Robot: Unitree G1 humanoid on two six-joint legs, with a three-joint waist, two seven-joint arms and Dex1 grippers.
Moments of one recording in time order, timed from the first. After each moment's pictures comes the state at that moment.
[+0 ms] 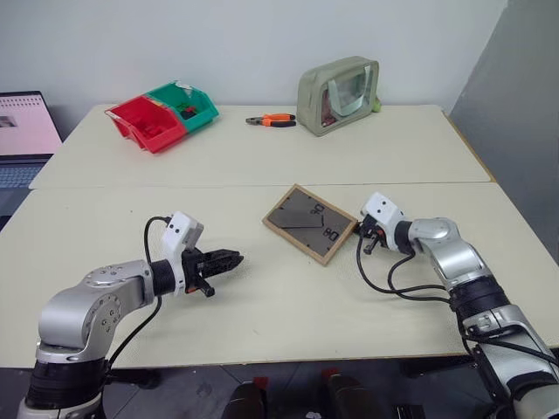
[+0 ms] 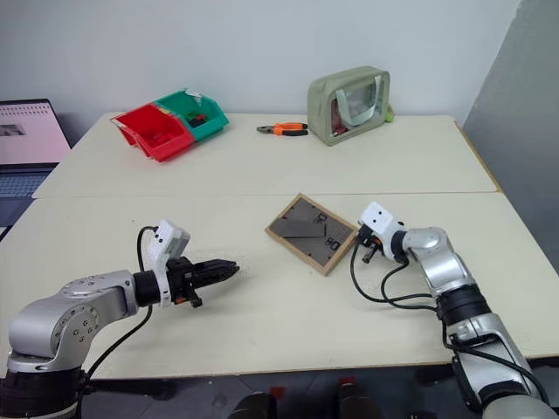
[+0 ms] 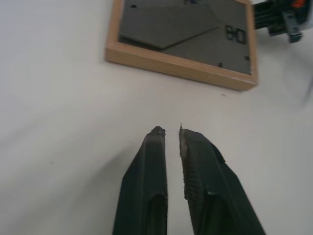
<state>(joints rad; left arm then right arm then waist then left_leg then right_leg) -0.20 0.69 0.20 -0.33 -0.60 0.99 -0.78 -0.70 -0.50 0.23 0.42 -0.02 0.30 0.83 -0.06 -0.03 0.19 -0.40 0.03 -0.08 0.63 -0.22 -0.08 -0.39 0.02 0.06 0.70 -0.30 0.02</state>
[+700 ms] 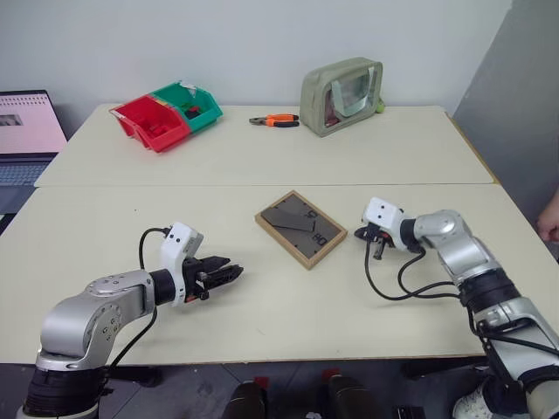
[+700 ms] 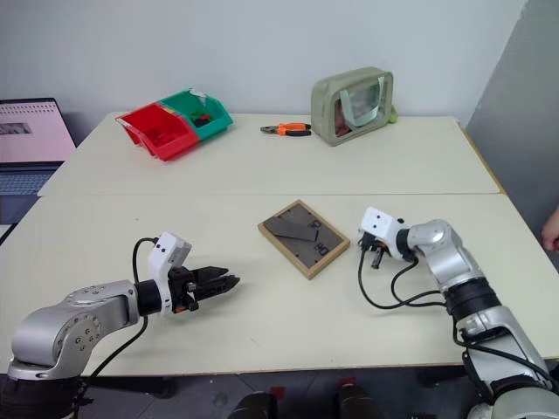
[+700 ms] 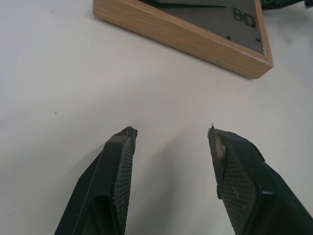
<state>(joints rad) -0.19 0.69 0.17 -0.28 -0.57 0.95 -0.68 -0.80 -0.59 0.31 0.55 -0.13 0.19 0.95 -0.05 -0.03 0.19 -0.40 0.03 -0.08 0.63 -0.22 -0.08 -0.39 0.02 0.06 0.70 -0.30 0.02</state>
